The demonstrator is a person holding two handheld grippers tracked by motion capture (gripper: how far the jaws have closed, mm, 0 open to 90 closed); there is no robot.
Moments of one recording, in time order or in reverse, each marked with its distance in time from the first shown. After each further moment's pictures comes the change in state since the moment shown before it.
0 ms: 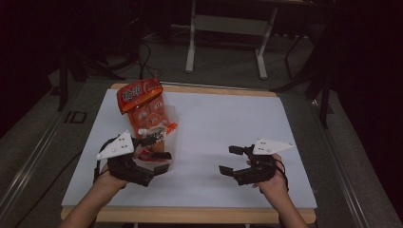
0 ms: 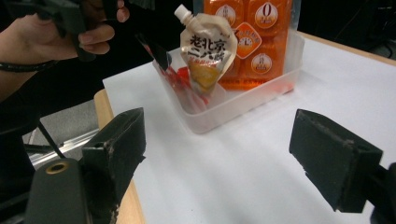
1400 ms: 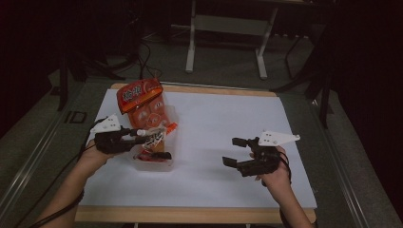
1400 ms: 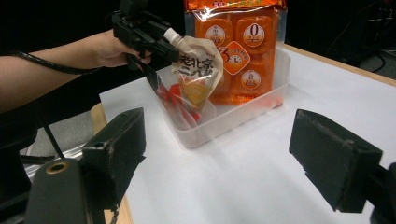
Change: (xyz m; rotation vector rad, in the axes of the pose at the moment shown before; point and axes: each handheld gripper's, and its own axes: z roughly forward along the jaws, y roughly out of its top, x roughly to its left) left arm 0.117 -0.039 -0.016 0.143 0.094 0.009; right arm -0.013 0.016 -0.008 -0.043 -0.005 0.006
